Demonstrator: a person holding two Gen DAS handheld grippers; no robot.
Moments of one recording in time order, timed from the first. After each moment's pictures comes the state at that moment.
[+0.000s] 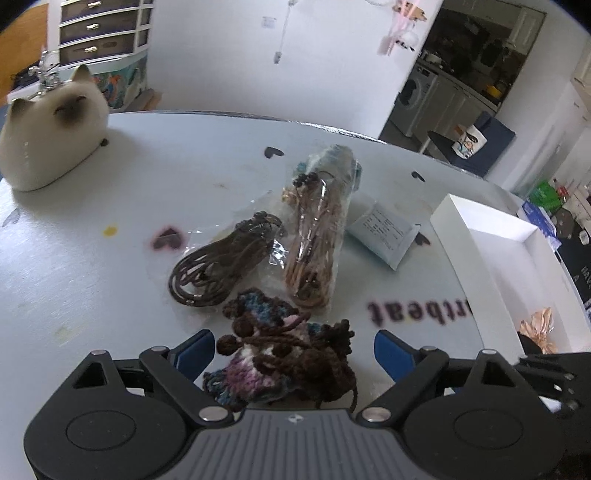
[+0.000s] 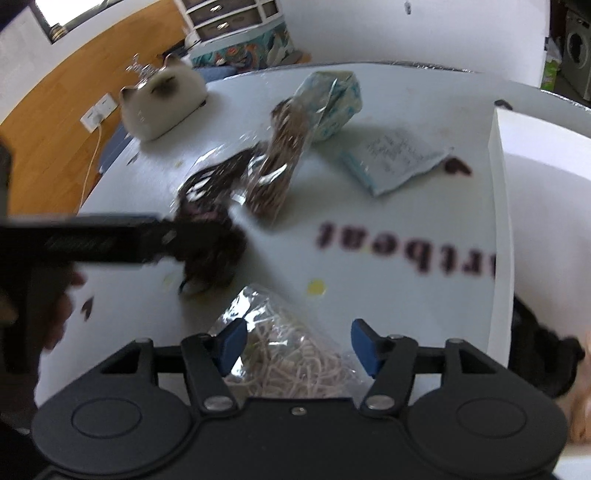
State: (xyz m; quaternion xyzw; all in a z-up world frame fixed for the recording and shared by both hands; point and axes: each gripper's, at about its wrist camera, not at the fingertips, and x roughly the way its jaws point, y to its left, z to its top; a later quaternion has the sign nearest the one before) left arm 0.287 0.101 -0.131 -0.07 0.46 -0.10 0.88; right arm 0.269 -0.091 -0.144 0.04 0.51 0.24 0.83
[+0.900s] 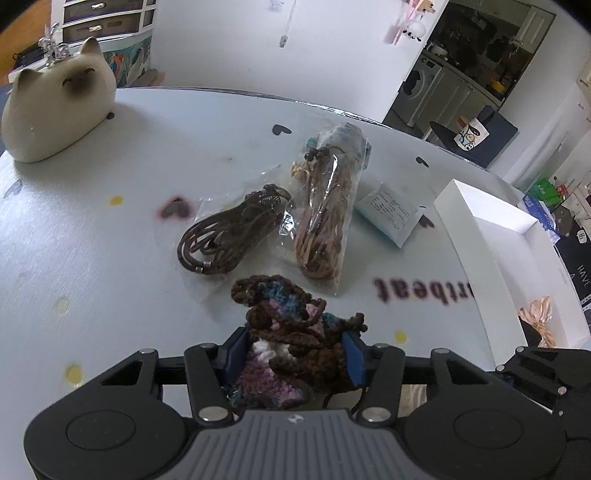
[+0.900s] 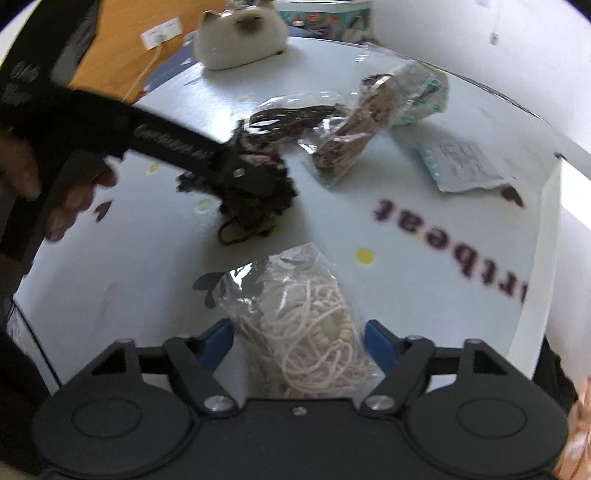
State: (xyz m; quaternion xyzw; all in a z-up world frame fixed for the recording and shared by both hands) left arm 0.276 0.114 -0.139 -0.09 0.48 -0.10 0.87; right arm 0.247 -0.059 -0.150 -0.10 0.50 0.30 0.81
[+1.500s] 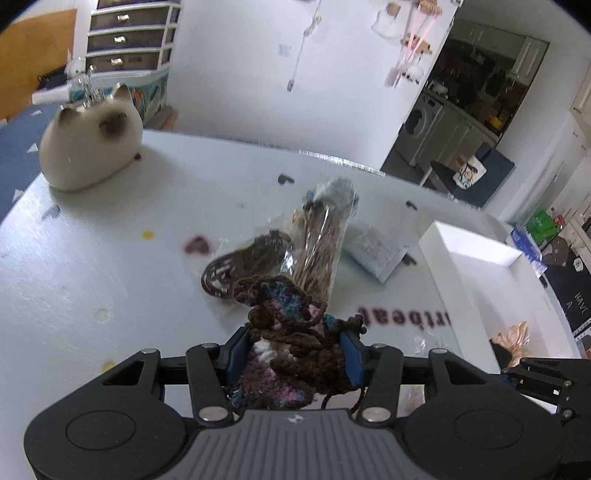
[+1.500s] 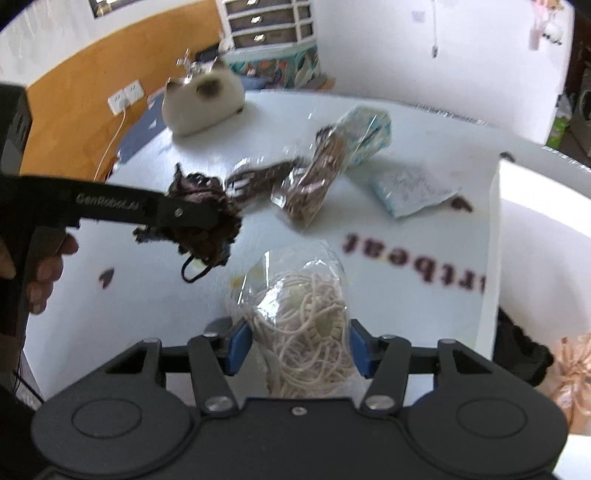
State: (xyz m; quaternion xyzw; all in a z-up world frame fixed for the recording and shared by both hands) left arm 0.235 0.121 -0.092 -0.10 0.41 -0.08 0.90; right arm 0.228 -0.079 -0.111 -0.03 0.45 0.25 0.86
